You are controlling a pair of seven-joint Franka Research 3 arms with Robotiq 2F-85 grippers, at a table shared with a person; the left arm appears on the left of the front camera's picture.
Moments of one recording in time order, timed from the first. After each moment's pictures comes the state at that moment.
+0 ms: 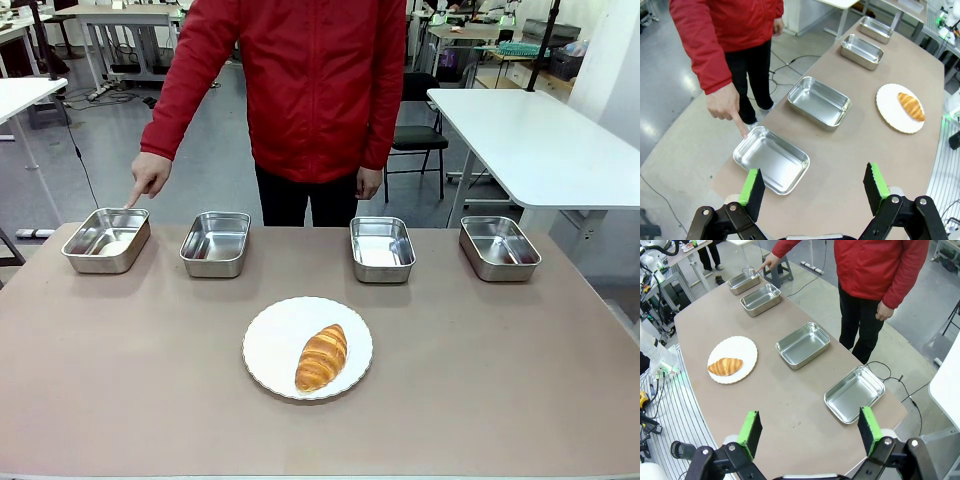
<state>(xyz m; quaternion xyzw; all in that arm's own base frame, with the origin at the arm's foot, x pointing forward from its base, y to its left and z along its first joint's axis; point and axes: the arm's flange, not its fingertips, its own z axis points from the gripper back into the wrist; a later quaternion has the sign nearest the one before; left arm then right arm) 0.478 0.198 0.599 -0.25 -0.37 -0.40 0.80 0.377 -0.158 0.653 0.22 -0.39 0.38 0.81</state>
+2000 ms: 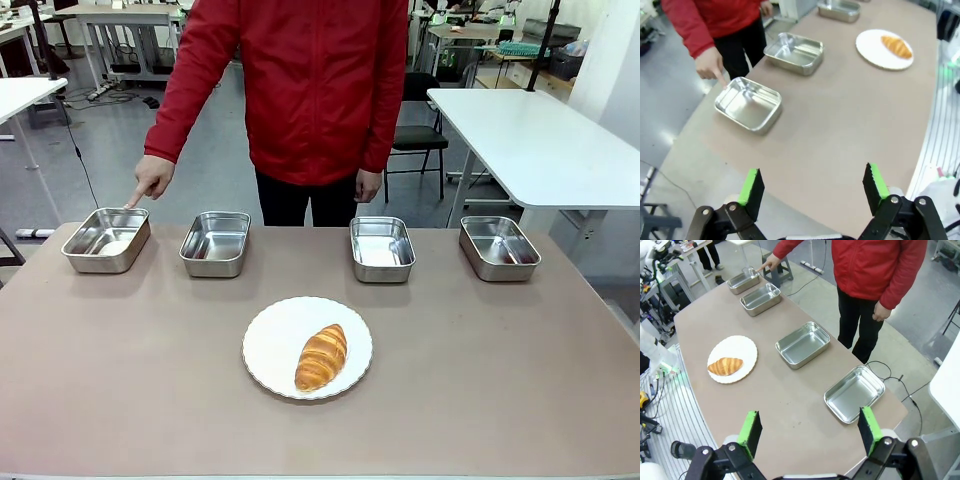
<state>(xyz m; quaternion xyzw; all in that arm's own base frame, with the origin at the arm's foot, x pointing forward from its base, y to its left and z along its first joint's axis) 0.283 0.257 0.522 -0.18 -0.40 -0.46 0.77 0.377 -0.158 0.653 0.22 -0.39 0.38 0.81</state>
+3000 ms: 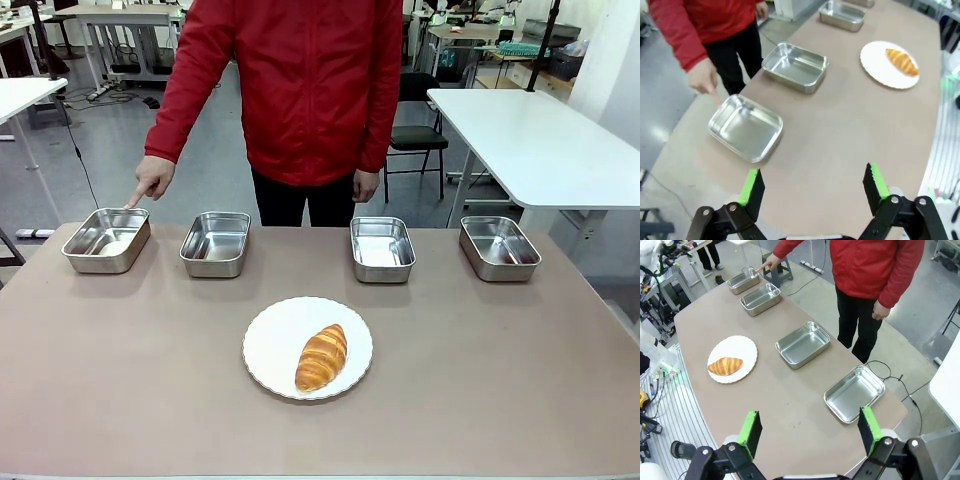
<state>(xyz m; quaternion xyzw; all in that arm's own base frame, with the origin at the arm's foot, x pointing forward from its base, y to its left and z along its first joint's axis) 0.378 0.178 0.541 -0.20 -0.37 -0.46 0.79 0.378 -0.158 0.653 0.22 -0.39 0.38 0.81</state>
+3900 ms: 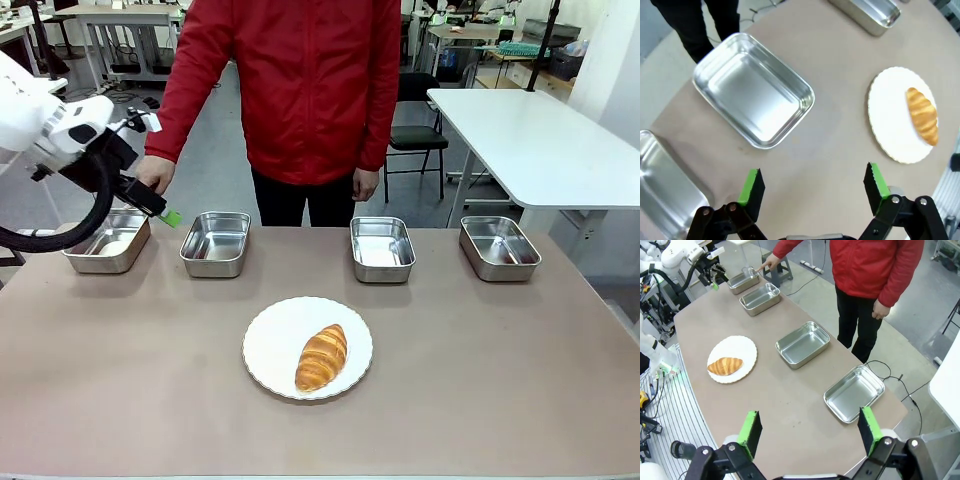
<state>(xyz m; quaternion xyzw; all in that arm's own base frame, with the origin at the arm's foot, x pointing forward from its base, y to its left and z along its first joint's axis) 0.484 -0.066 0.449 -0.21 -0.23 -0.36 0.88 0.377 -0.158 0.653 0.22 -0.39 0.38 0.81</state>
